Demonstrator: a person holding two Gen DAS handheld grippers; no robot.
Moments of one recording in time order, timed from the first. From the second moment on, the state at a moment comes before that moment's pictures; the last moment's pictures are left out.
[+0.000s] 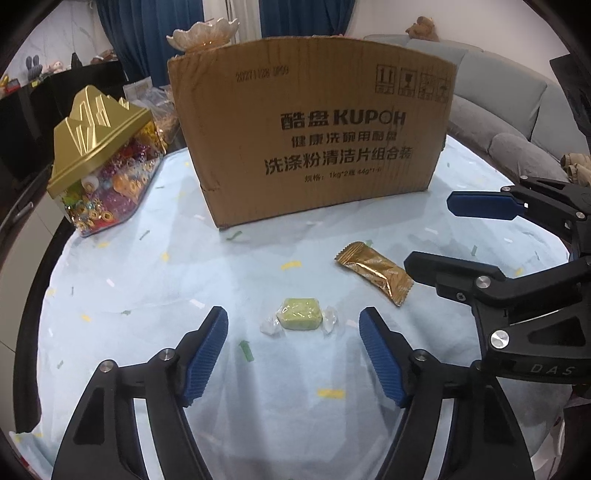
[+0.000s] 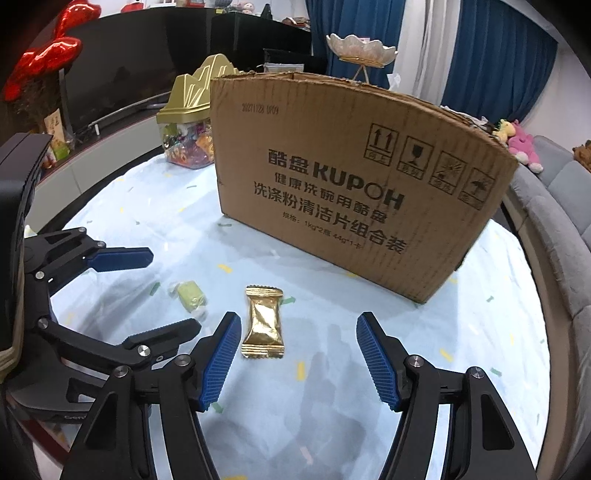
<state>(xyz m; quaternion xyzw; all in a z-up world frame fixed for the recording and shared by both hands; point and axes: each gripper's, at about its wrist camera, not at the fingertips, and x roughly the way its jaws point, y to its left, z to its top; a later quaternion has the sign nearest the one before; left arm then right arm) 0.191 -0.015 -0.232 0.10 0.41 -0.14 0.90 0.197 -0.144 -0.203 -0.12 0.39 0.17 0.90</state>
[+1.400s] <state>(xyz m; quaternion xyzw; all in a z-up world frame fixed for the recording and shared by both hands) 0.210 -0.011 -0.248 0.07 0.43 -0.16 0.89 0.234 -0.114 -0.235 -0.15 0.45 0.24 0.84</state>
